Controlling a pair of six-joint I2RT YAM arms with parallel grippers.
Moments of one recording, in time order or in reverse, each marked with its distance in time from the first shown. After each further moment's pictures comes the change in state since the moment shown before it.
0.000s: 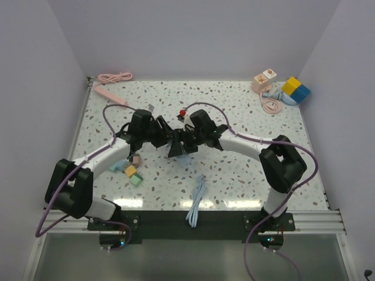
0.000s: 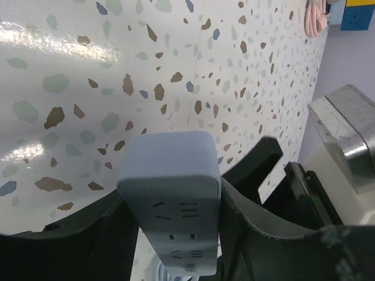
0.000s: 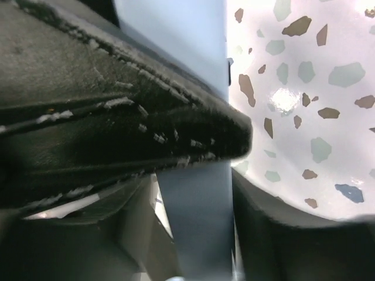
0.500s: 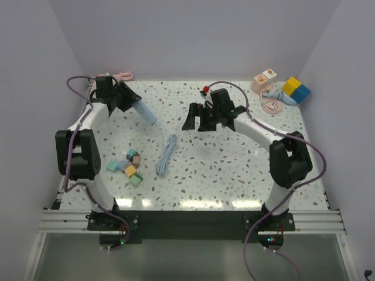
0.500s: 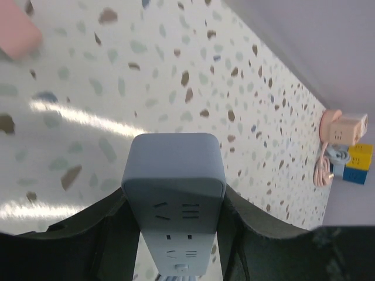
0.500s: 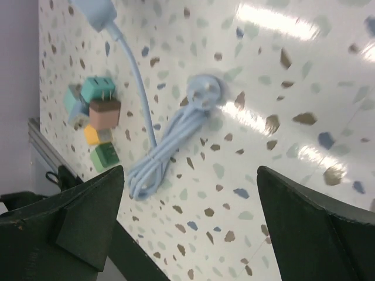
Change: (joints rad) left arm 0.449 0.342 0.443 -0.097 0.042 0.203; right arm -0.207 0.007 0.145 -0.158 0.092 -0.004
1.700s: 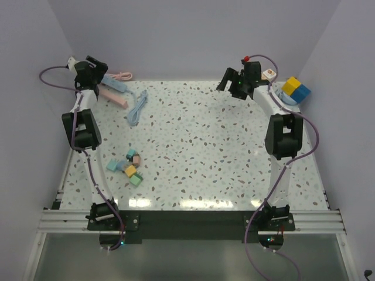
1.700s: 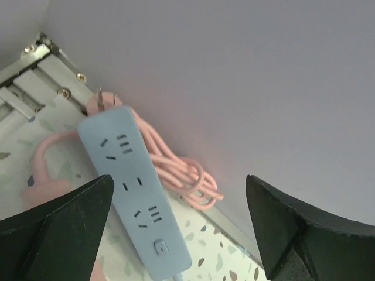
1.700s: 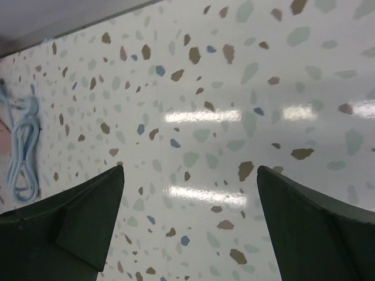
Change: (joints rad) left arm 0.239 0.729 0.820 0.318 -0.300 -0.072; right arm -0.392 0.400 0.571 -0.074 0.172 -0.035
